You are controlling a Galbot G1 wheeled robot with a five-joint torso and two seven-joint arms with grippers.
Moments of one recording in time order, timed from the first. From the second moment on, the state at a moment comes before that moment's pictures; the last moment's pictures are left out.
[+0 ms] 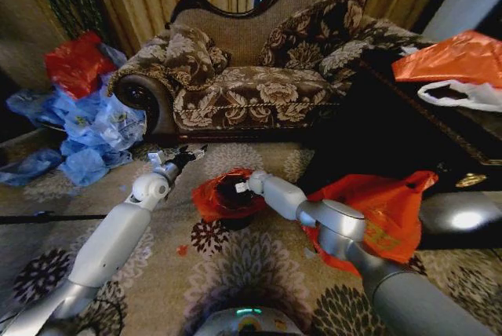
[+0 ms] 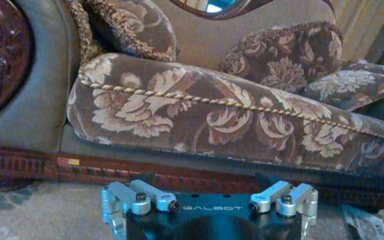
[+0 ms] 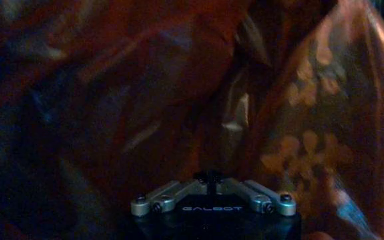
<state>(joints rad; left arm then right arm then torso) 0.72 -0.90 -0.26 -1.64 -0.97 0.31 -0.09 -0.03 1.56 -0.88 0.55 -0.31 -0.06 -0.53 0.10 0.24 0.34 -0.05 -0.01</state>
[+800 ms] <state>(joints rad) 0.72 -0.86 -0.24 -1.66 -0.98 0.31 -0.09 -0.05 1.39 -0.84 0.96 -0.06 -0.22 -0.51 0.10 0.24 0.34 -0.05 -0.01</state>
